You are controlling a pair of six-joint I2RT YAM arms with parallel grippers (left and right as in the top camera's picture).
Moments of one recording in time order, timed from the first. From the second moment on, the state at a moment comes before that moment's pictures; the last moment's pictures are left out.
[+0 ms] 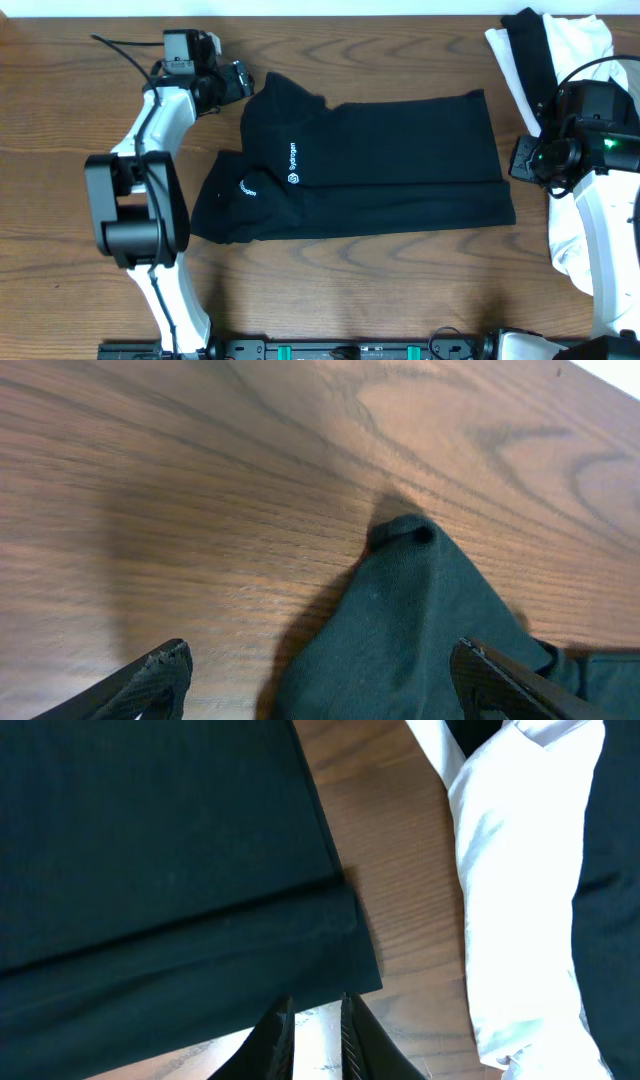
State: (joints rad) left arm 0.03 2.14 1.56 -0.38 0.33 -0.30; right arm -0.14 1.41 1.24 -1.02 0.04 0.15
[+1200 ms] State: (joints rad) left arm -0.01 2.16 1.57 -0.46 0.41 -0.31; right arm -0.14 1.72 1.24 -0.47 -0.07 0.09
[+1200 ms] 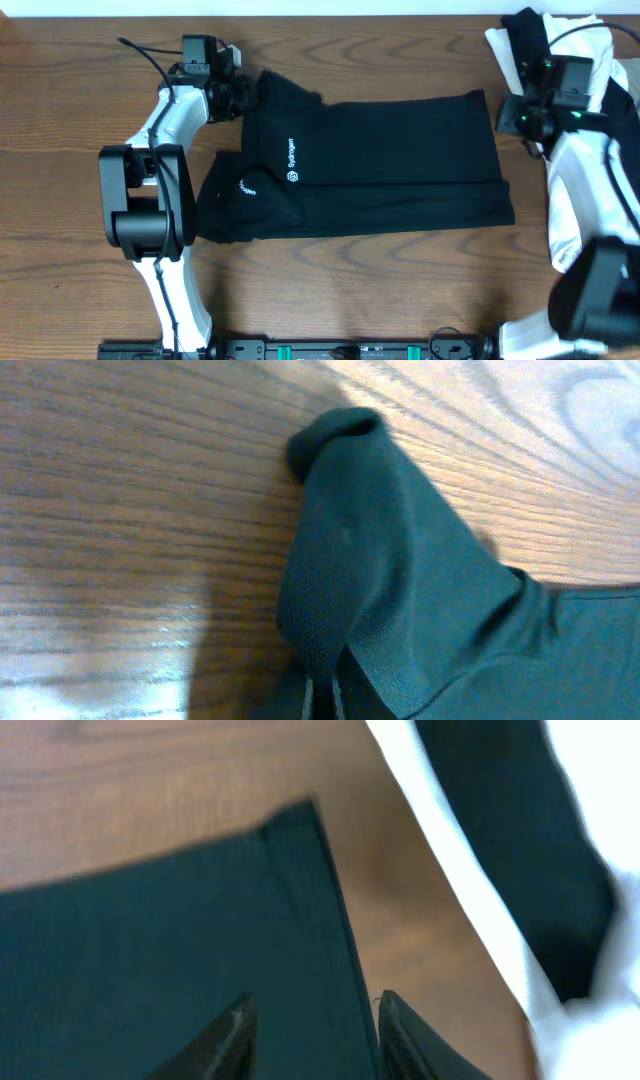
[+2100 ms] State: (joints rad) left arm -0.04 2.16 1.57 -0.47 0.41 -0.33; right arm -0.14 2.18 1.24 0.21 -0.16 0.04
